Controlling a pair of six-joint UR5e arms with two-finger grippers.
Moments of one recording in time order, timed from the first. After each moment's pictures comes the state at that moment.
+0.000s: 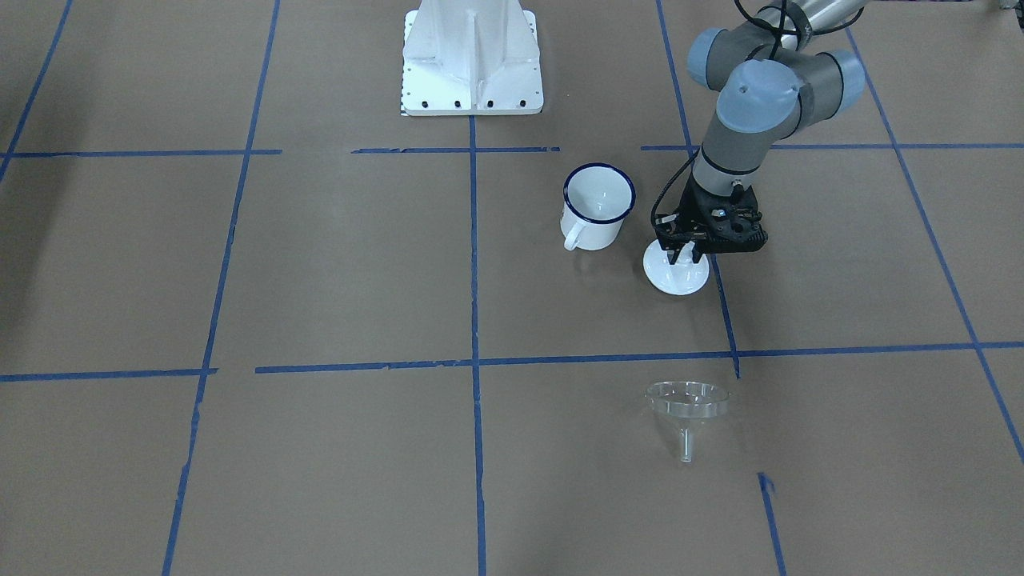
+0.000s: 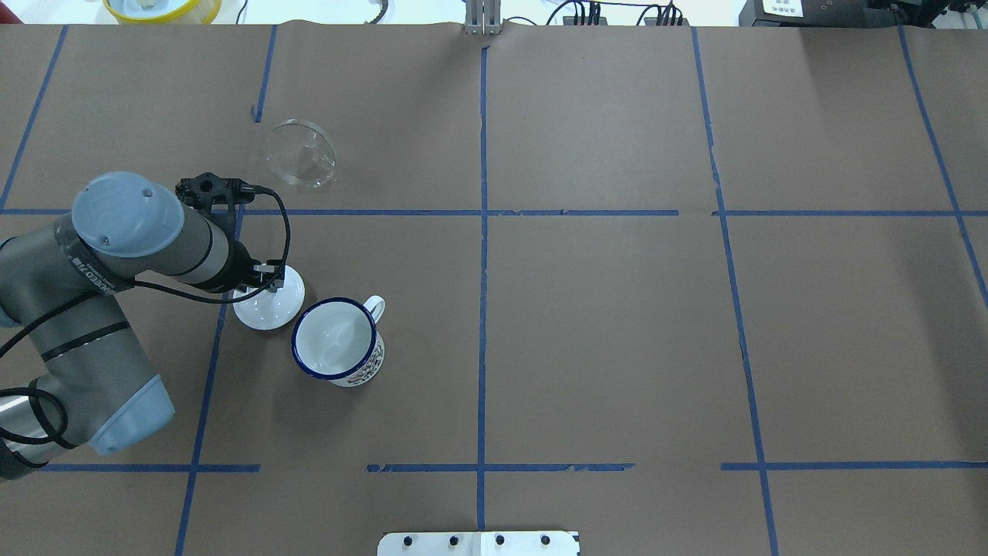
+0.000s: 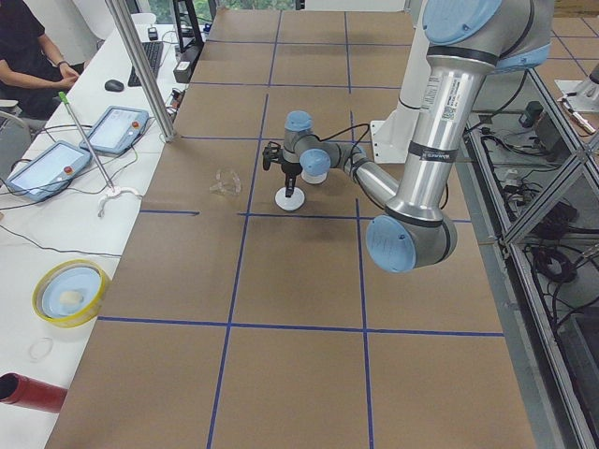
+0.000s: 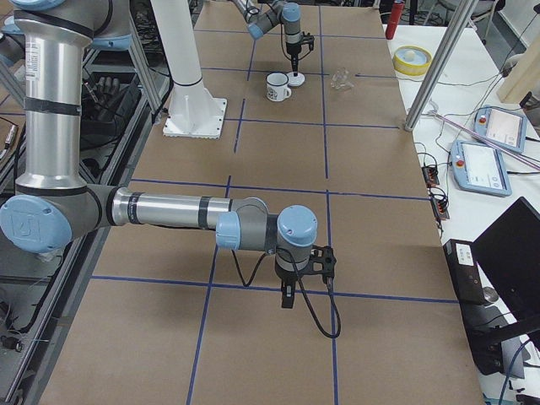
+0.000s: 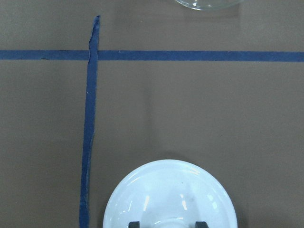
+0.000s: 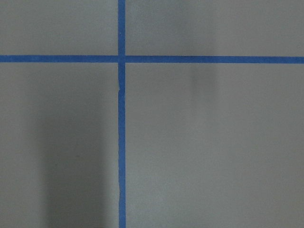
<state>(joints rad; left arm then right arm) -0.65 -1.84 -1.80 -1.81 -1.88 -1.11 1.57 -1.68 1.66 -1.57 2.29 0.01</state>
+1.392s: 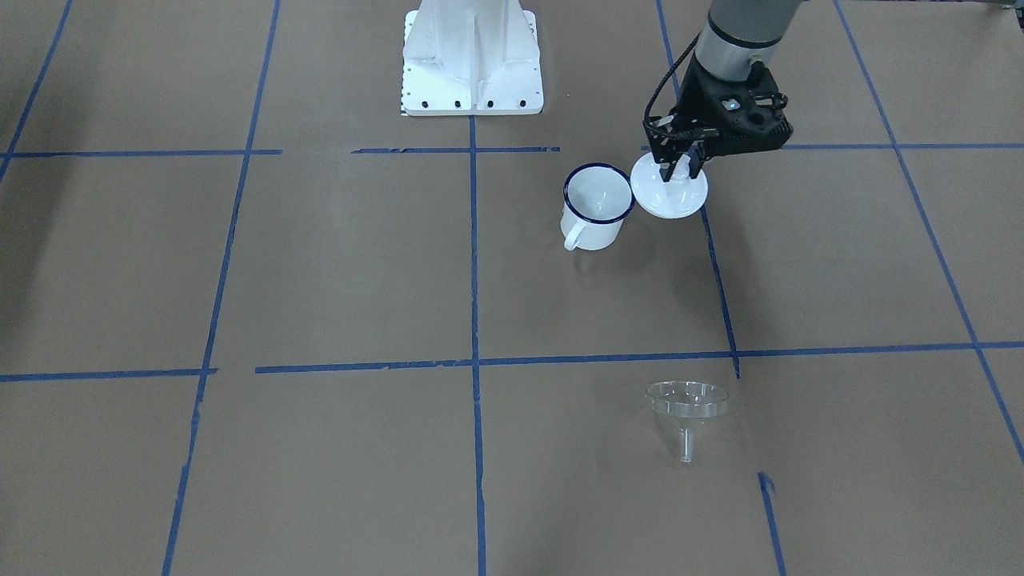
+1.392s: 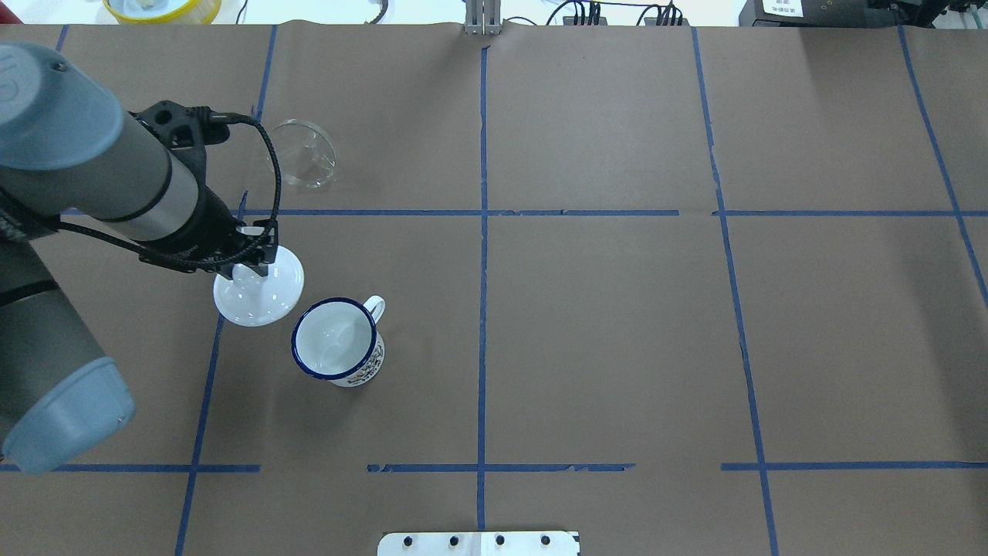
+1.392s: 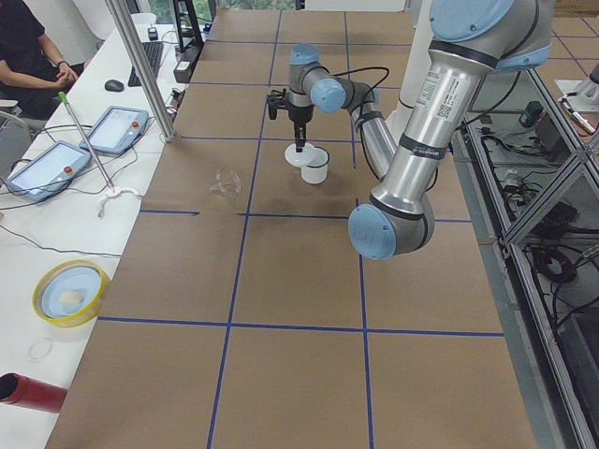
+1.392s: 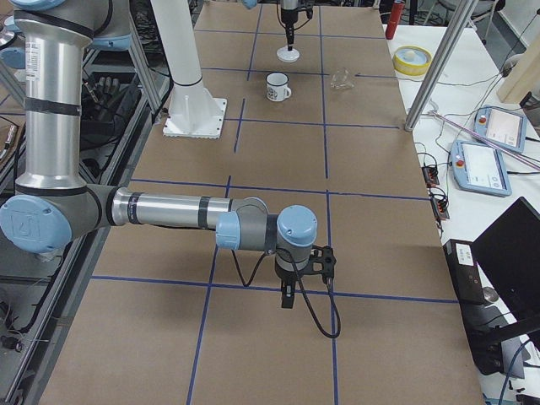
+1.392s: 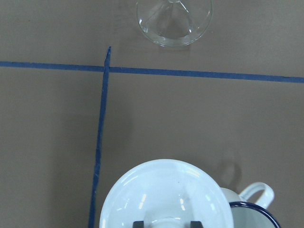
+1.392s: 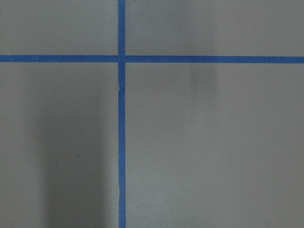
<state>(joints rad) -0.71 -2.00 -2.13 -1.28 -2.01 -1.19 1.57 -1.68 1.66 -1.57 2.29 0.01</state>
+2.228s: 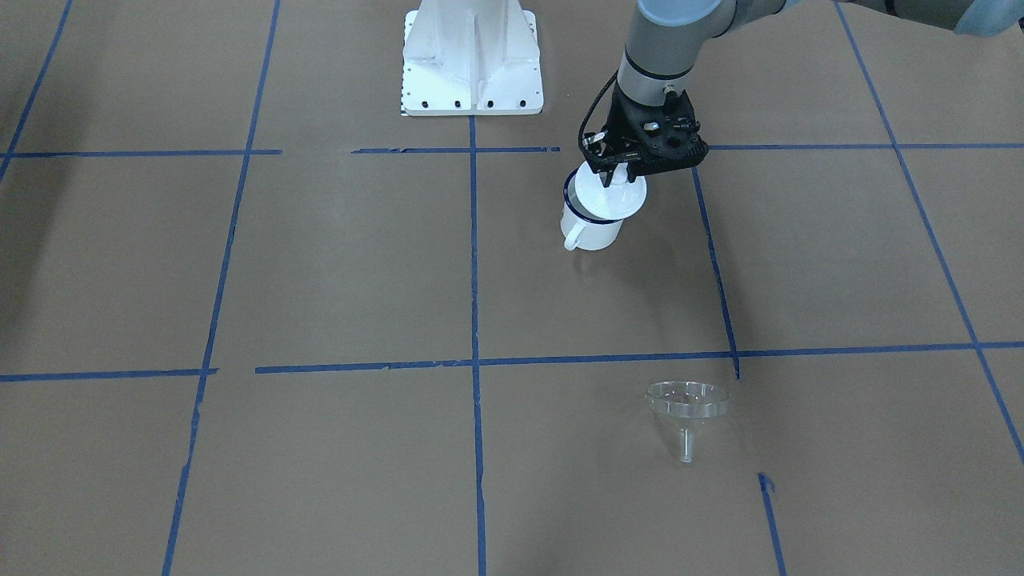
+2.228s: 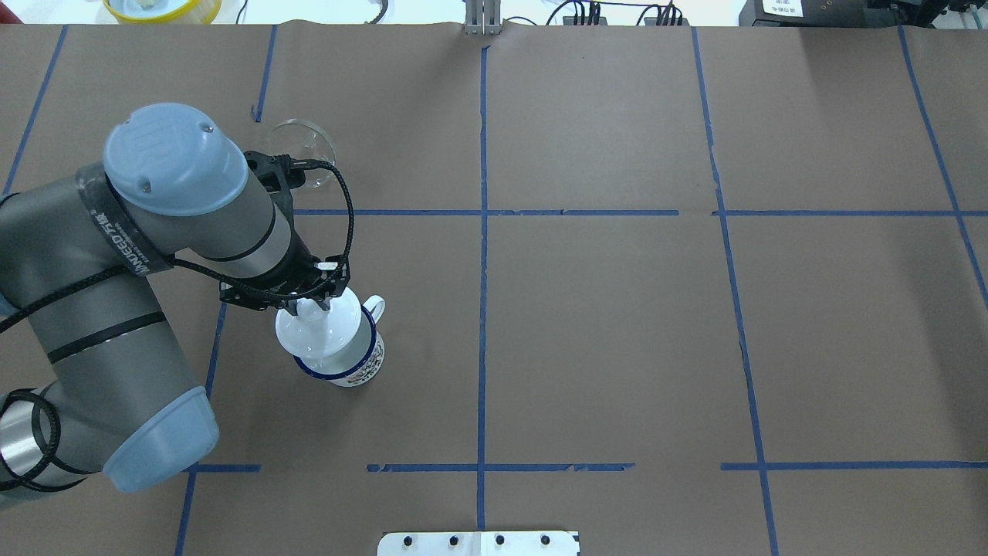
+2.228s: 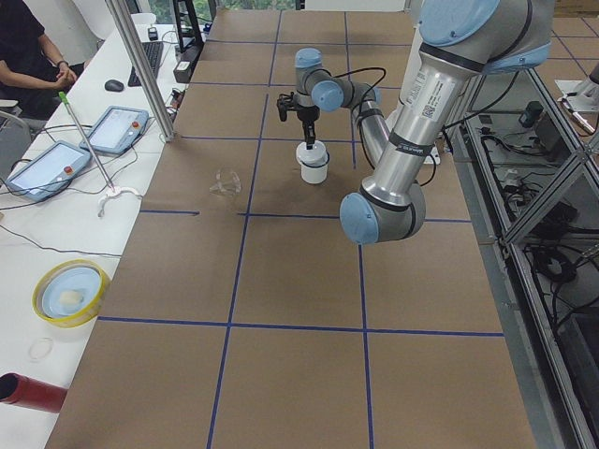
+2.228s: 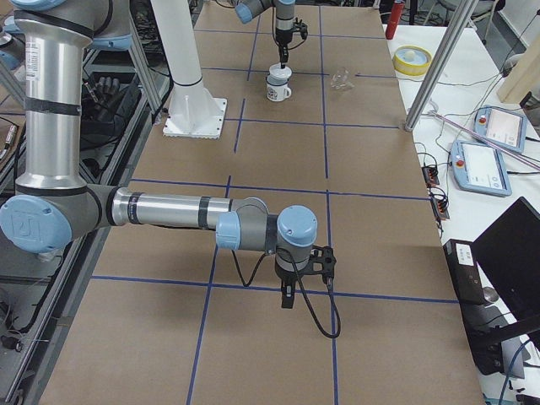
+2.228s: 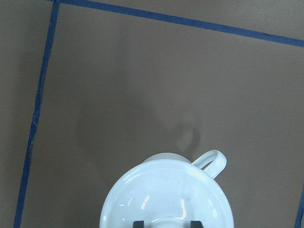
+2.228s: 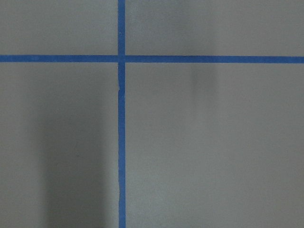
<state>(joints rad) -0.61 -2.08 -2.03 -1.31 -1.99 -1.29 1.57 -1.68 1.66 -1.57 2.29 0.01</state>
